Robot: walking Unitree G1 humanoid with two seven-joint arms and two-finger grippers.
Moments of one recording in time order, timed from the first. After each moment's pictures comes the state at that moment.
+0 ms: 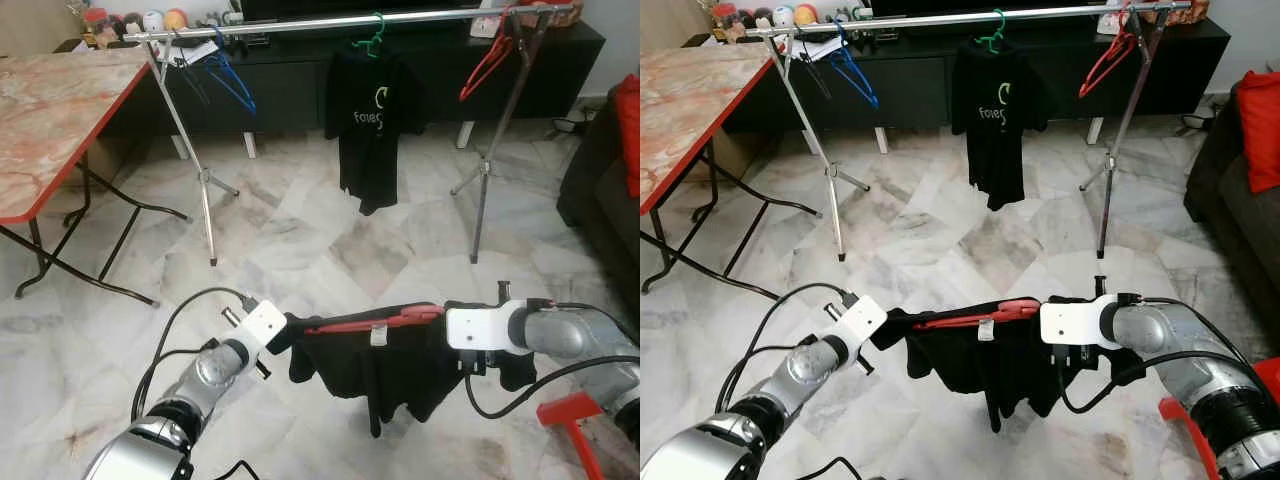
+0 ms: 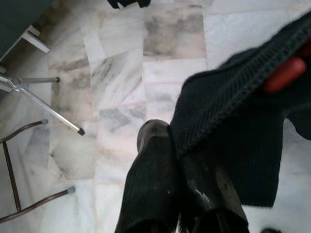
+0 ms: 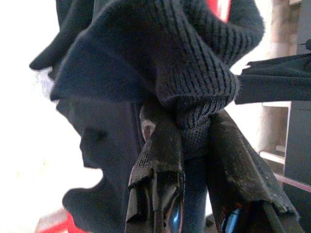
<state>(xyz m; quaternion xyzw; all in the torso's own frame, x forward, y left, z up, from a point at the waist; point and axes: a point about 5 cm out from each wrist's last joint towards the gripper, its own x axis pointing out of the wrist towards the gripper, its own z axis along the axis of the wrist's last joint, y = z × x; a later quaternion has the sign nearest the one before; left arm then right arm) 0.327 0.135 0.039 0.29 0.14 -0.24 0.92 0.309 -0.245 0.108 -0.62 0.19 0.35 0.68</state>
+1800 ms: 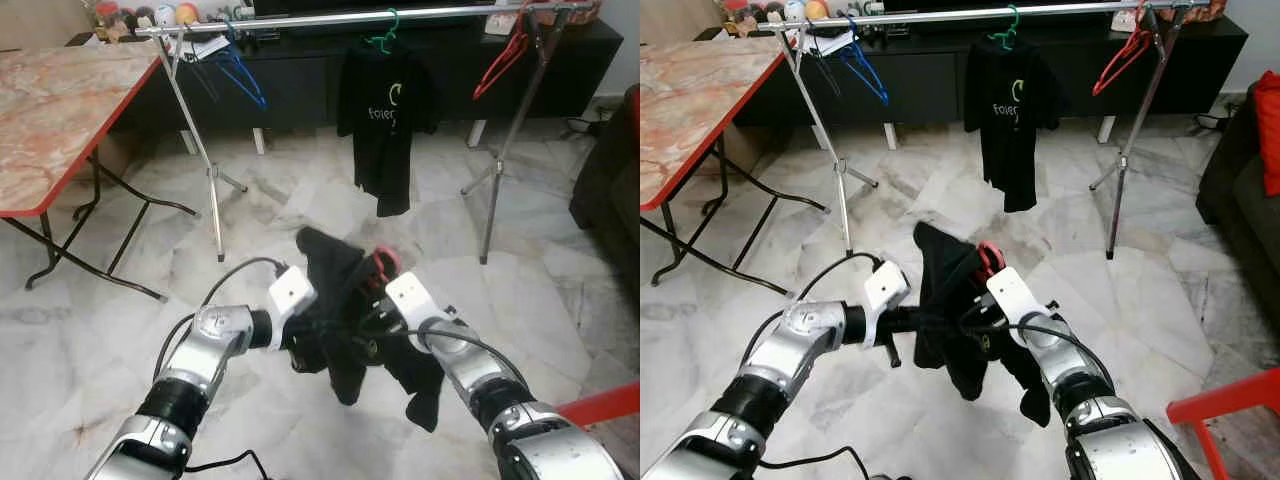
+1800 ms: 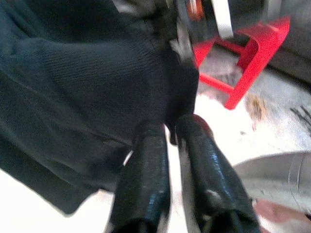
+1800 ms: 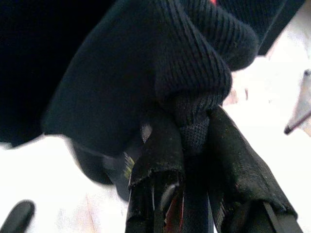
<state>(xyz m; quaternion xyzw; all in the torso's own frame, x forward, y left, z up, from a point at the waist) 0.313 0.092 0.092 0.11 0.14 -0.55 0.81 0.346 -0.153 0.053 -0.22 0.24 0.15 0.93</state>
